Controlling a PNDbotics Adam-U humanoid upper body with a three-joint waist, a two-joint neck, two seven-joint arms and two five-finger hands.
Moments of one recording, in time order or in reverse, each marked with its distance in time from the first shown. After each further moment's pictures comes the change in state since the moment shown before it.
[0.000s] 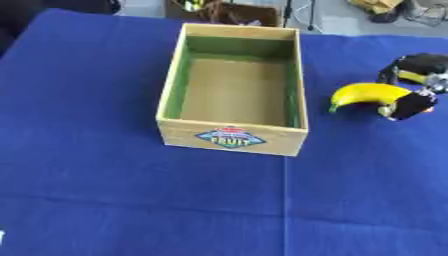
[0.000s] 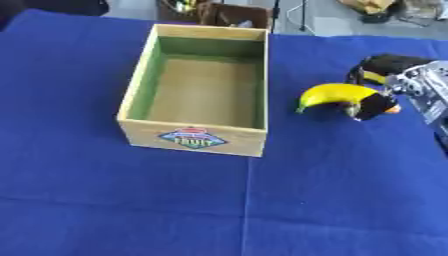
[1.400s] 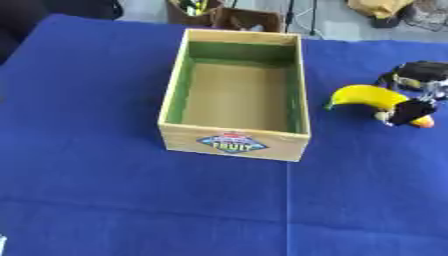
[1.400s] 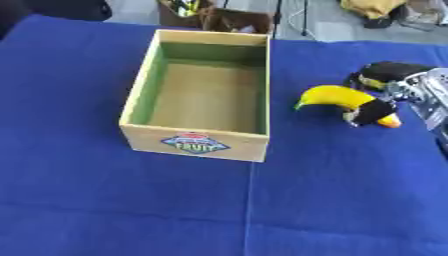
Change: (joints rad) left arm 0.000 0.000 -0.005 0.000 0.000 0.002 -0.005; right arm 0.000 0.001 -0.007 0.001 -0.011 -0.015 0.015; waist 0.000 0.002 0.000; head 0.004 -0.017
